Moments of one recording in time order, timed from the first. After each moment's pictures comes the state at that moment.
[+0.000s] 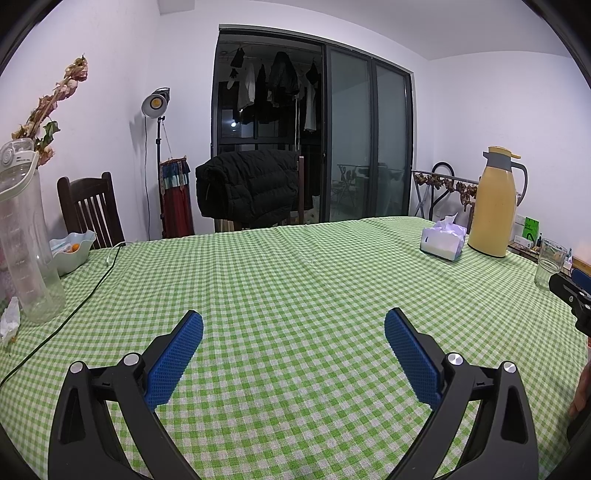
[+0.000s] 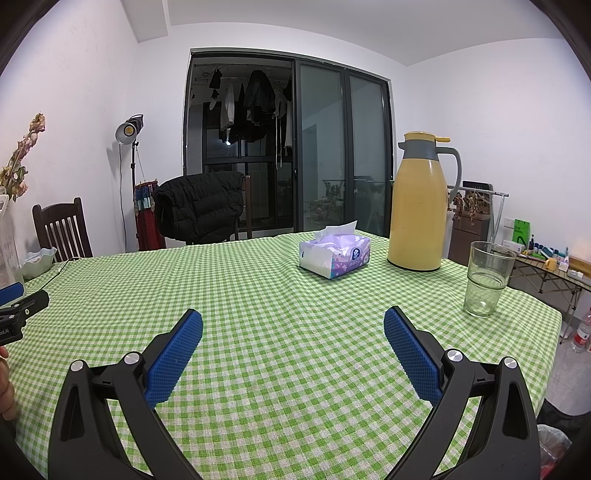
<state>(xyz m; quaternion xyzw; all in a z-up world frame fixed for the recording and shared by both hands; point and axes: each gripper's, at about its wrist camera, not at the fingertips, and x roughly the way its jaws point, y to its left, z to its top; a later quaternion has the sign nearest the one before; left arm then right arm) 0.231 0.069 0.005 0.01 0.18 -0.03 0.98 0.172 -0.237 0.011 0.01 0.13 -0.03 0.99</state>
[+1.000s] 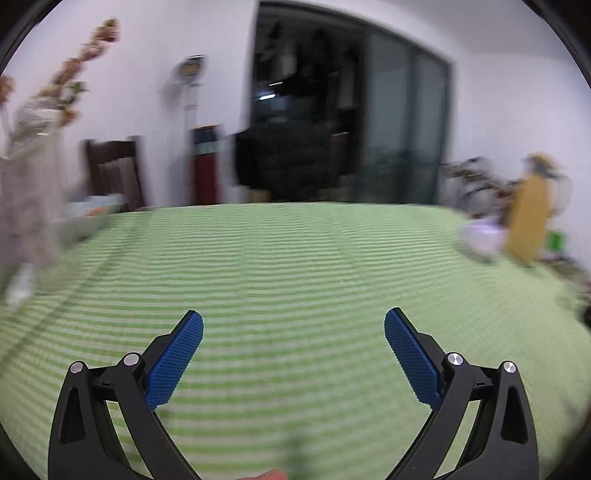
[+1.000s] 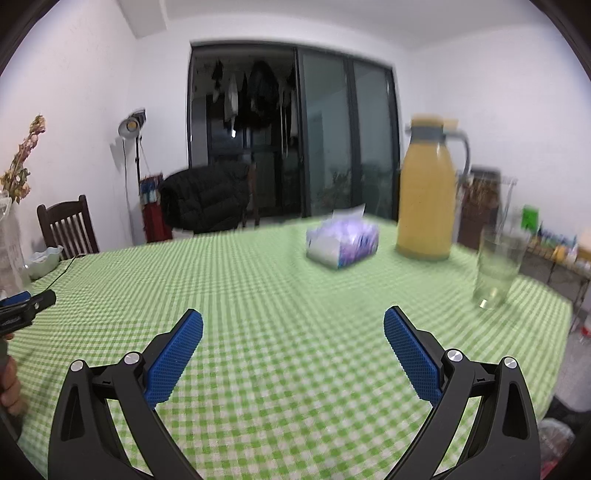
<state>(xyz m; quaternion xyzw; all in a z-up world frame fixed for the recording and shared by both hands) 0.259 0.105 0.002 -0.02 0.25 0.08 0.97 0.191 -0.250 0.008 0.05 0.20 0.01 0.98</state>
